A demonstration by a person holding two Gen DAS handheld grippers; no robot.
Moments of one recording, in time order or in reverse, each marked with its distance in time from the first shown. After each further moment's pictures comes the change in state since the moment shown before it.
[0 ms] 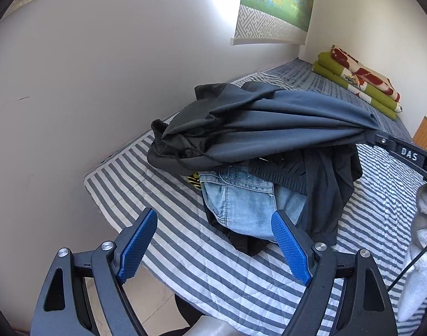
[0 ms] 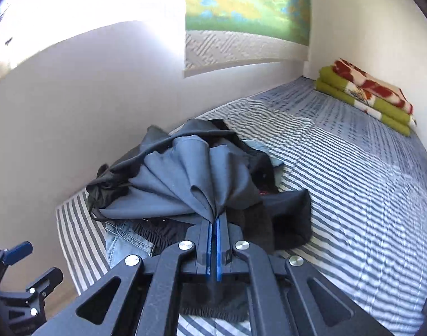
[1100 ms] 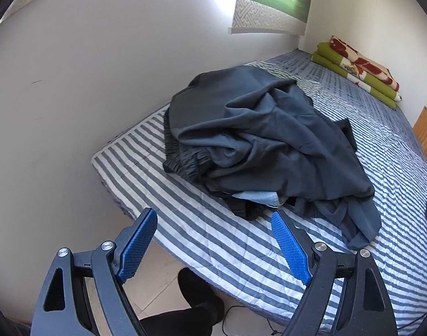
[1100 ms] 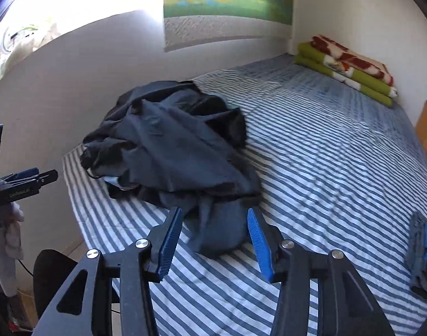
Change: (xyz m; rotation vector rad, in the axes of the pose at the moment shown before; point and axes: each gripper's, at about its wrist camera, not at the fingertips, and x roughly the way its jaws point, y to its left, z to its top) left arm -0.023 0.000 -0.041 -0.012 0.044 0.026; right arm -0.097 -0.070 -0.111 -0.024 0.111 0.019
